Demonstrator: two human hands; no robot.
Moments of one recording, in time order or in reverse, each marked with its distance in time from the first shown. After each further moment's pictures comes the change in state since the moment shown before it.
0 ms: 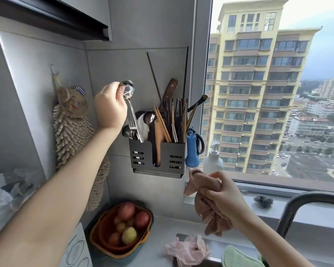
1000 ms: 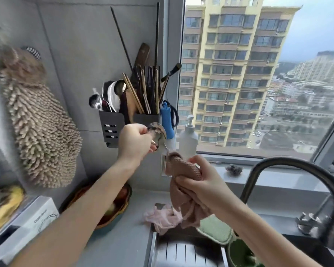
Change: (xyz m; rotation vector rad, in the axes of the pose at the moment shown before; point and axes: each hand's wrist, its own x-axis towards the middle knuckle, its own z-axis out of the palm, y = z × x) left_hand -0.140 0.127 -0.019 -0.457 -0.723 -0.866; right_hand -0.055 0.001 -0.018 0.177 -0.137 0.037
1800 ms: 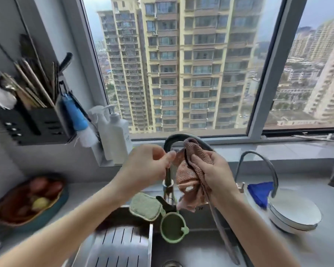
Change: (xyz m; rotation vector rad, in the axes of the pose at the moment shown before) left_hand -0.180 0.120 0.209 0.270 -0.565 0.097; right_hand -0.071 0.095 -0.251 0.495 0.363 0.147
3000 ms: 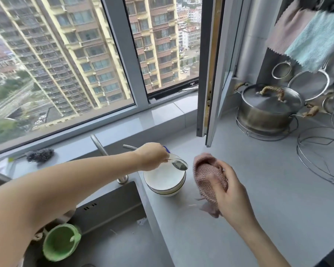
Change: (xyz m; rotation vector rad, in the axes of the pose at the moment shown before) left_hand 0.165 0.106 0.431 1.082 -0.789 0.747; right_hand -0.039 0.047 -0.422 -0.600 0.493 -0.053
